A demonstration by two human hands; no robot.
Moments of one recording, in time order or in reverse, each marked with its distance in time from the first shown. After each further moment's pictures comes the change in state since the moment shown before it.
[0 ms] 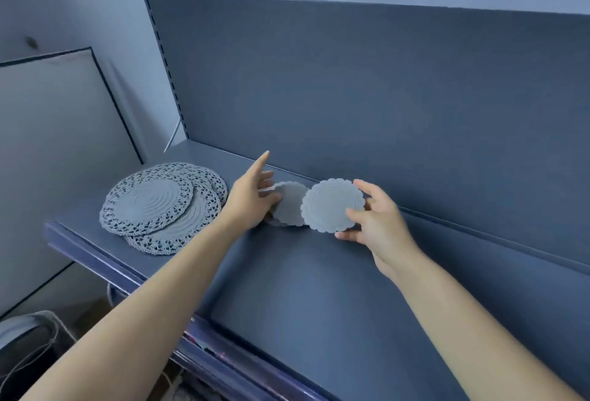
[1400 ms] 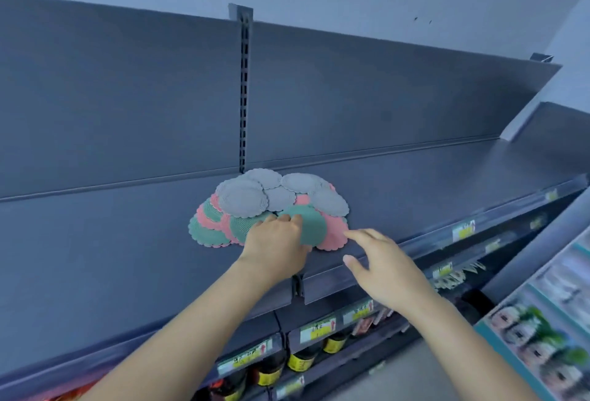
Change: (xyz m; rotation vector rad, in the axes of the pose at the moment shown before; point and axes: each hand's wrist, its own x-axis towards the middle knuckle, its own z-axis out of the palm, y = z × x) left_hand -0.327 0.253 0.330 0.718 -0.717 0.916; right_hand -0.390 0.024 -0.341 -1.261 0.632 0.196
